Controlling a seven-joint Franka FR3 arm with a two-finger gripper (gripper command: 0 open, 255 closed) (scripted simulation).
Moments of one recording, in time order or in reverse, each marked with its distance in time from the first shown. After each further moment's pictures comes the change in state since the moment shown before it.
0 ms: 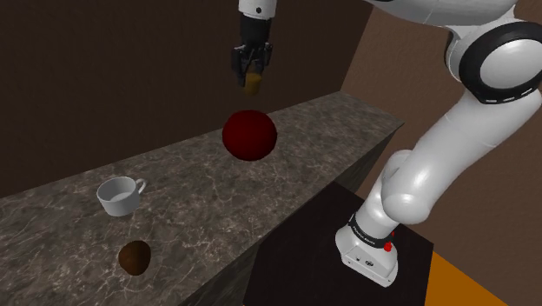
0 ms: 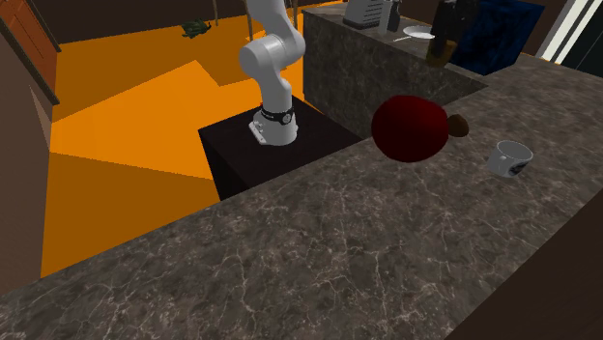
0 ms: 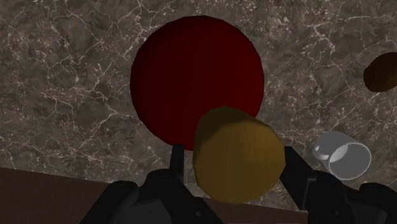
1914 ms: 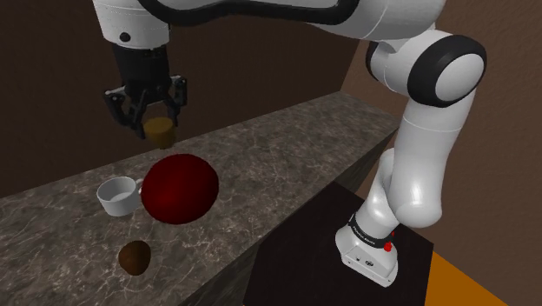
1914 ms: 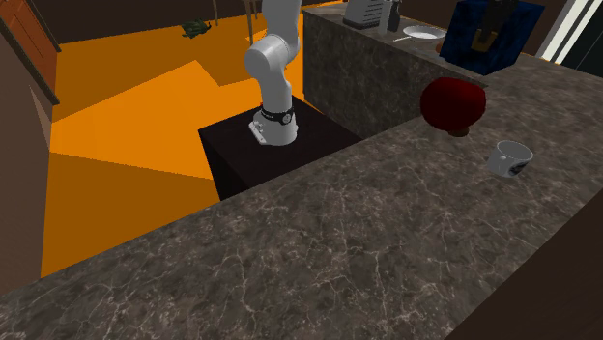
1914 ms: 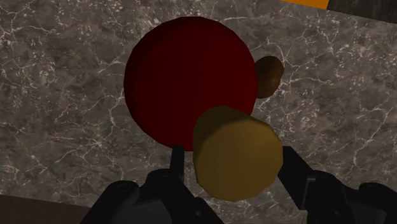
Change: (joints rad) arm 0.282 0.404 0.267 0.395 -0.086 -0.021 0.545
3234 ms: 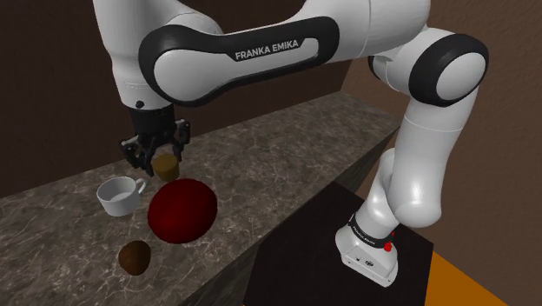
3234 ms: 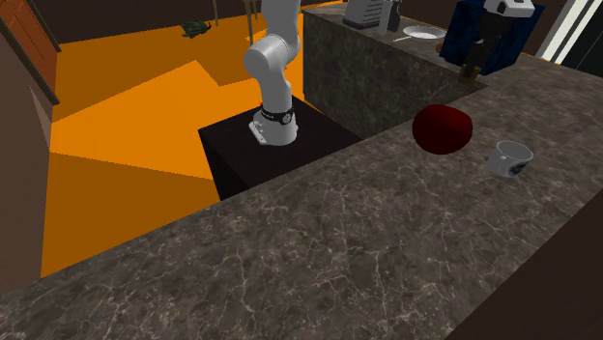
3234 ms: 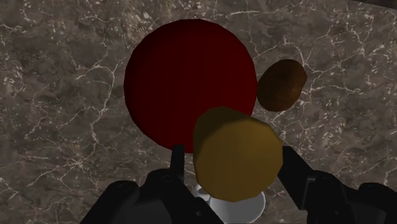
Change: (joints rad) arm -0.014 -0.014 -0.006 -0.275 0.001 0.262 0.008
